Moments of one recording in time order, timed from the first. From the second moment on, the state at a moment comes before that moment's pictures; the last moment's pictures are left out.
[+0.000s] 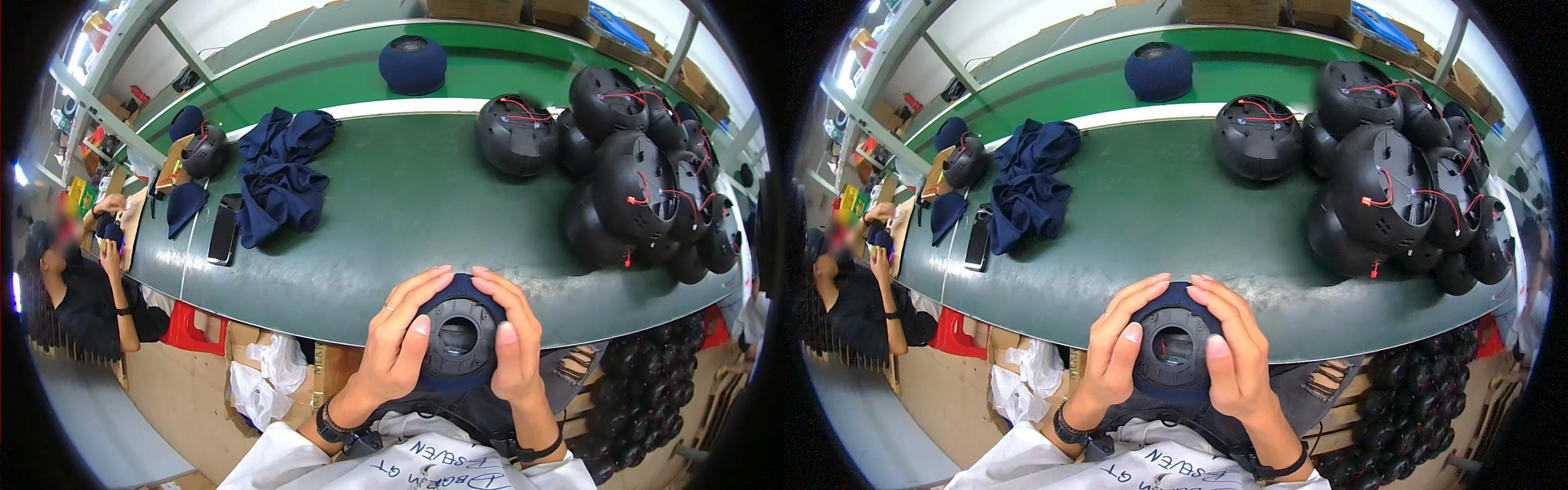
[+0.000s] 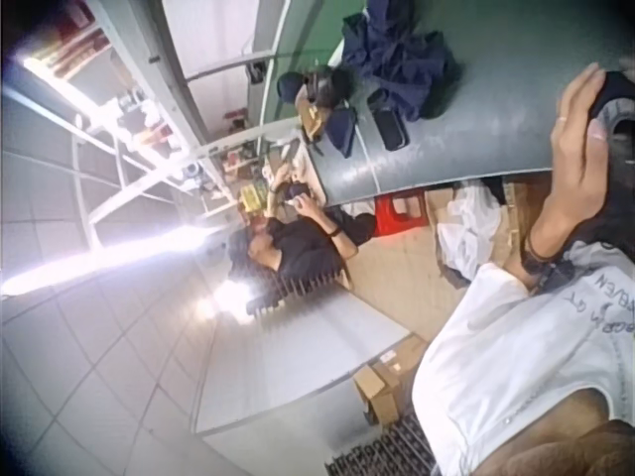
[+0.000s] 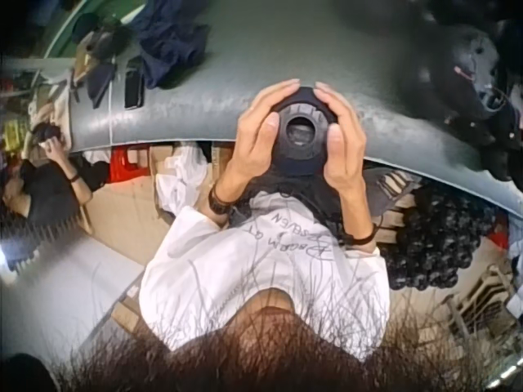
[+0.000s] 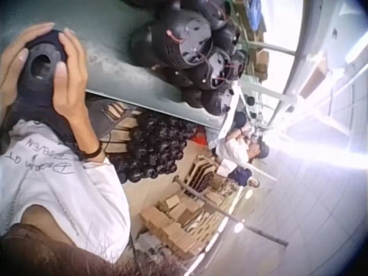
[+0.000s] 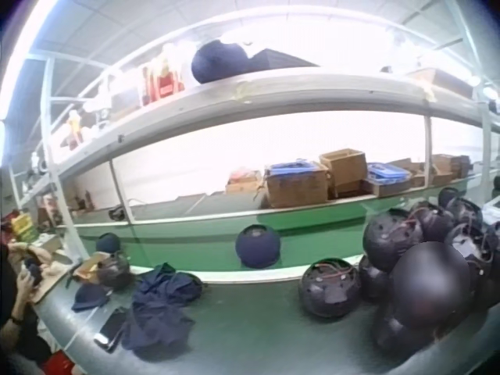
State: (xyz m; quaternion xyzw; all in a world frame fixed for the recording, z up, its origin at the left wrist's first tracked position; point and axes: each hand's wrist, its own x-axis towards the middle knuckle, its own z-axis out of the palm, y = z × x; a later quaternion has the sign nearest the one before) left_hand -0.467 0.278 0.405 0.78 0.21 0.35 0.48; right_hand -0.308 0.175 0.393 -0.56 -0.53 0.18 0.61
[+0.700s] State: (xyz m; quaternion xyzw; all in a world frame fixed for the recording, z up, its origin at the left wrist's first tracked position) left_hand -0.449 0.261 0.409 0.70 0.24 0.38 0.55; right_hand -0.296 0.185 0.395 -0.48 -0.54 0.25 0.64
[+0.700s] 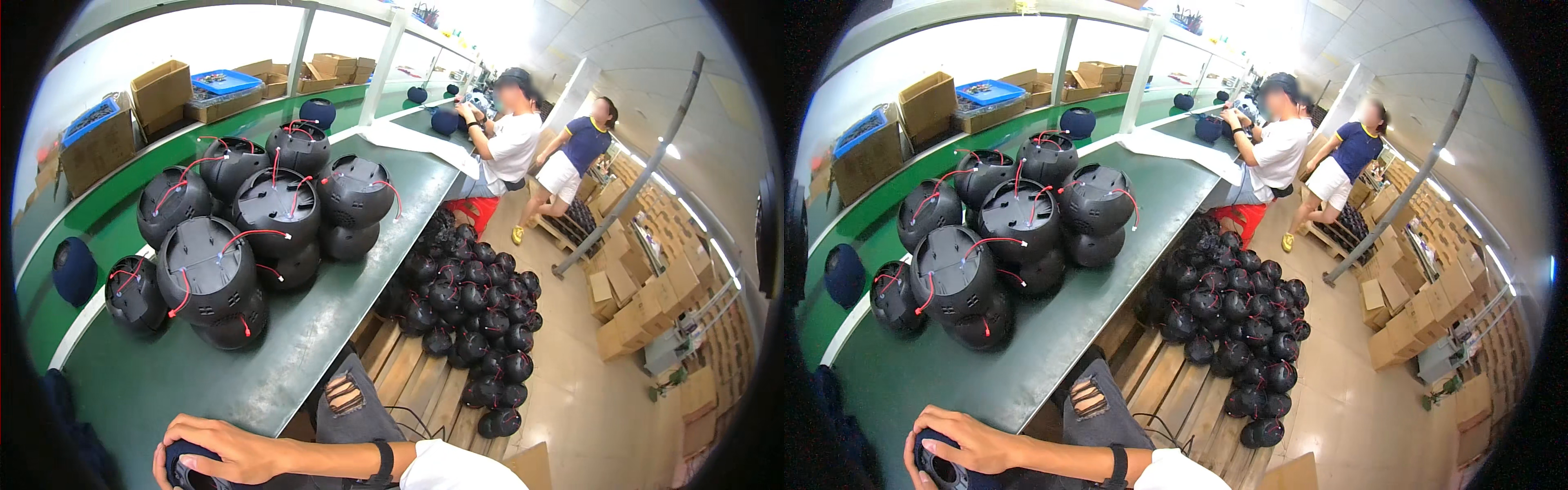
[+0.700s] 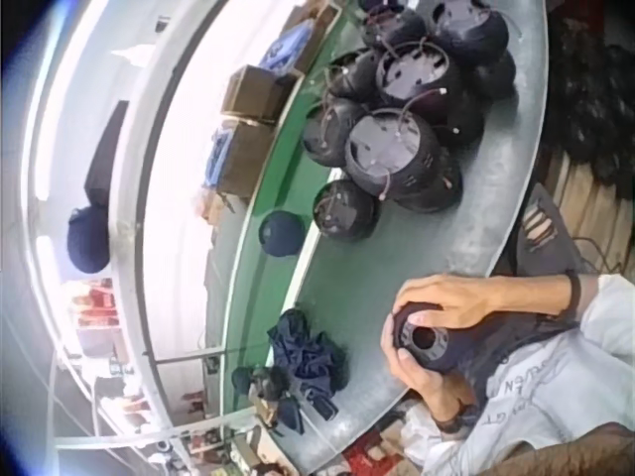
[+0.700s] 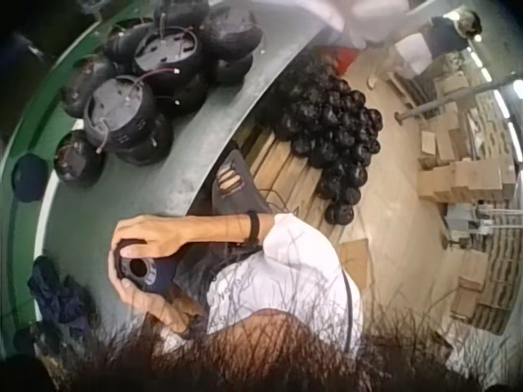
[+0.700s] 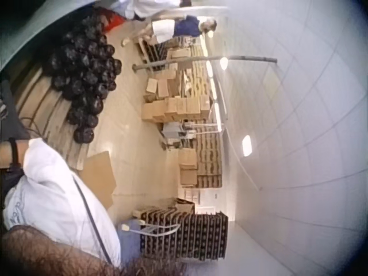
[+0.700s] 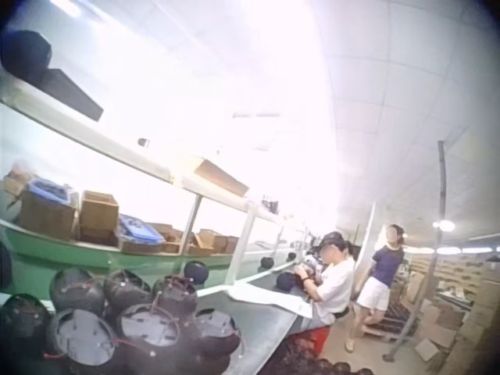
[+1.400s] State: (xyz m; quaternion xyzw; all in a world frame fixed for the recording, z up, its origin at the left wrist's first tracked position) left_hand -0.546 0.239 0.433 0.52 0.23 0.43 0.70; right_hand -0.376 0.198 0.438 -0.32 -0.65 -0.34 0.59
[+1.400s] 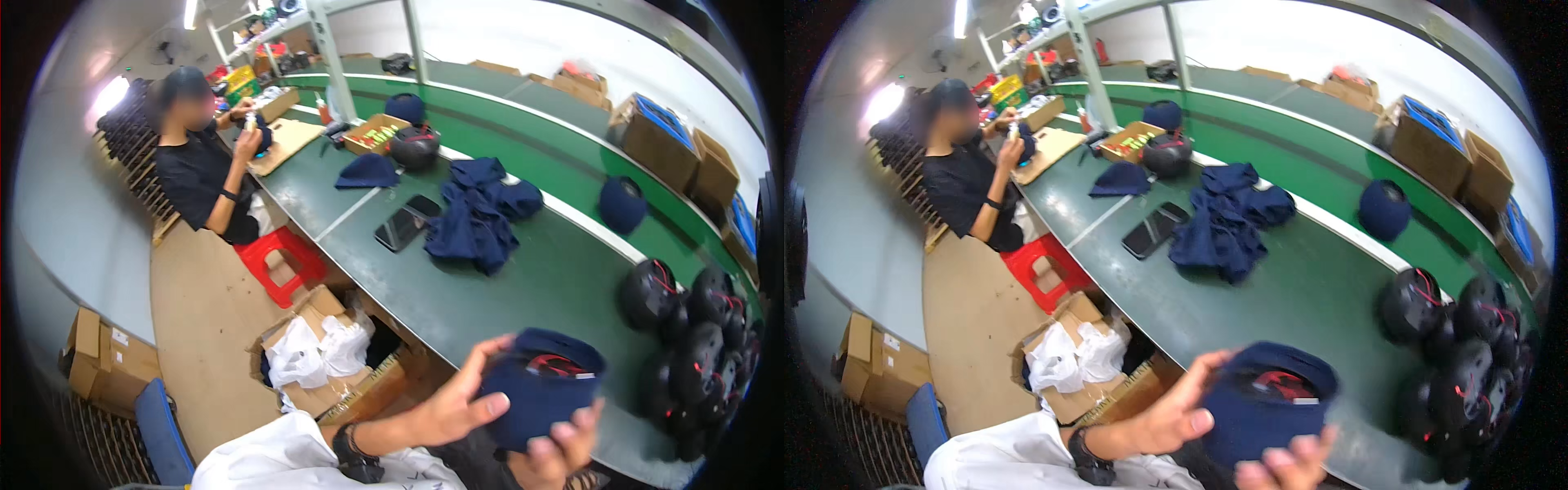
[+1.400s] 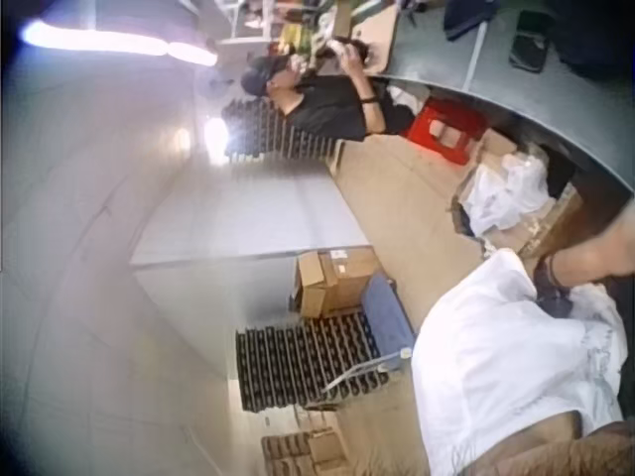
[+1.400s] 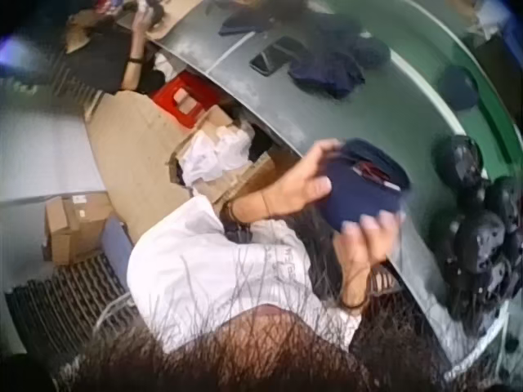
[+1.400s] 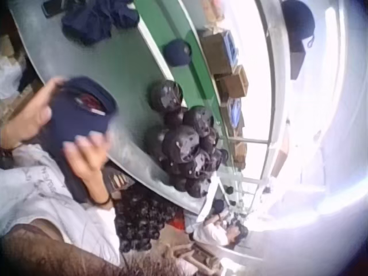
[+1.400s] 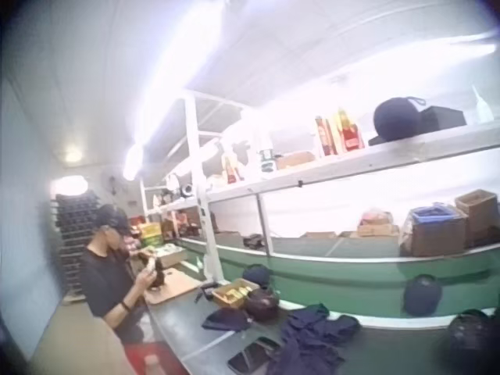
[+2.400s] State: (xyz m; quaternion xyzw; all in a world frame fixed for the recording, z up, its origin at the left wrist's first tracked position) left_hand -0.864 0.620 0.346 0.55 0.73 0.40 -0.11; right_hand -0.254 0.127 0.398 -0.66 -0.63 -0.05 0.40
